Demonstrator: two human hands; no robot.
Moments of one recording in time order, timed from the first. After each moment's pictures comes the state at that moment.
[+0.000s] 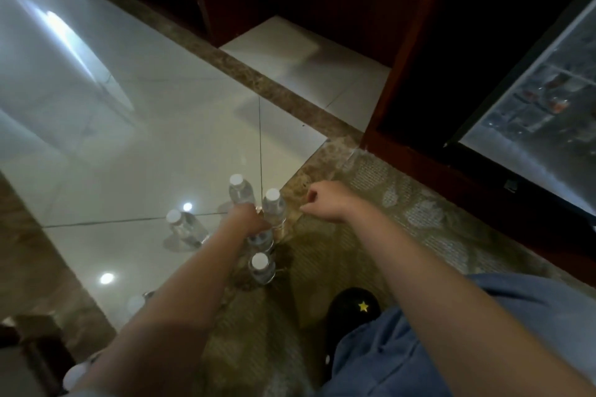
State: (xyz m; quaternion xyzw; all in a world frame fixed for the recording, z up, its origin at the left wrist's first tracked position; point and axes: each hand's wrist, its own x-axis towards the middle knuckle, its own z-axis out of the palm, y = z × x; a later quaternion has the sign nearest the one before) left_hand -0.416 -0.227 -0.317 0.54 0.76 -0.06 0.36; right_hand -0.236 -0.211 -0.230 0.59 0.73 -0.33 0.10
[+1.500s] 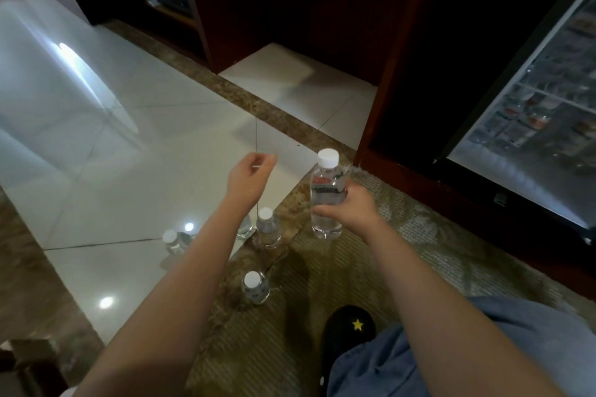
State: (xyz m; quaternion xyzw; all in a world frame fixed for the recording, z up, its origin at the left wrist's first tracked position) left_hand -0.377 -0.197 -0.217 0.49 0.71 0.37 0.35; right_hand -0.186 -0.215 -0.226 0.65 0.57 -0.45 -0.23
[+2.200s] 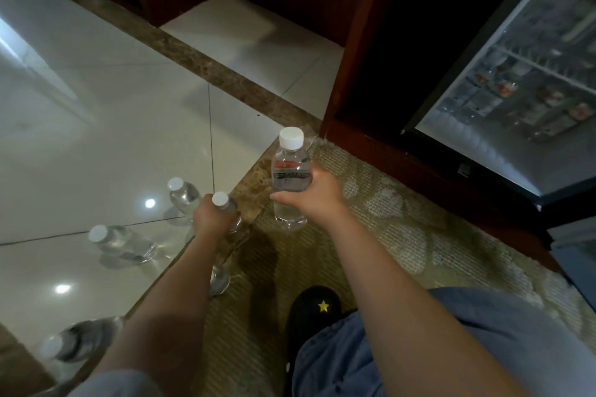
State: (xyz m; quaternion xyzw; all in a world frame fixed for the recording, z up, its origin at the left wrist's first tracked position) left_hand -0.367 -0.196 -0.379 0.38 0.82 0.21 0.36; right_hand -0.182 -0.209 -0.243 0.68 0.53 -0.45 -0.23
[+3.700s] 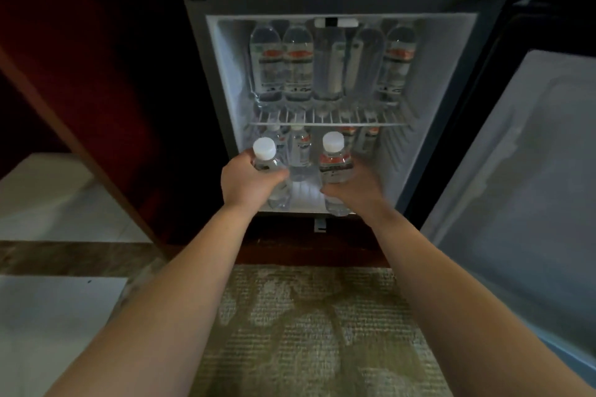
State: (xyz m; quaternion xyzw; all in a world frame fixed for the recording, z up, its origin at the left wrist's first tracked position) left_hand 0.068 -0.059 -0.191 0.70 0.53 0.33 0.36; right_hand 0.231 -0.136 -0.233 0.80 0.38 -0.21 -0.42
